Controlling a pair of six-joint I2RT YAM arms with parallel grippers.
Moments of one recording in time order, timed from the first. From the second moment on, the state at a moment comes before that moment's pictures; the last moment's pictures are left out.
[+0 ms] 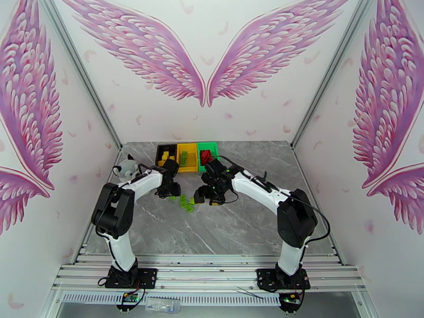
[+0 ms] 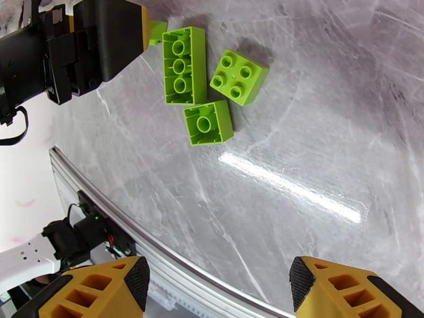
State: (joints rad) left arm -0.36 1.88 1.29 -0.76 -0.03 -0.44; right arm 0.67 1.84 1.49 -0.89 -0.44 0.54
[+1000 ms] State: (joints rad) left arm -0.31 1.92 1.54 -0.64 0.24 -0.60; right arm 0.53 2.00 1.61 -0.63 -0.69 0.77
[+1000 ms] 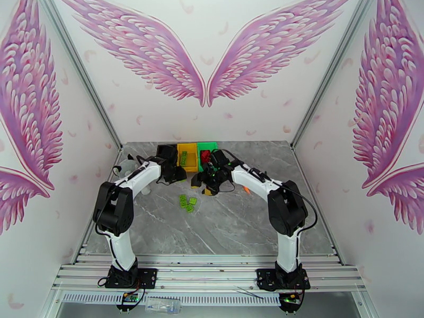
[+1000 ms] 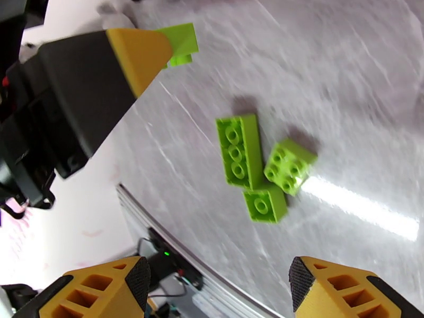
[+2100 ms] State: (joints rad) left arm -0.51 1.85 1.53 -0.83 -0.12 -0.67; right arm 0.45 1.76 1.39 -0.77 -0.54 0.63
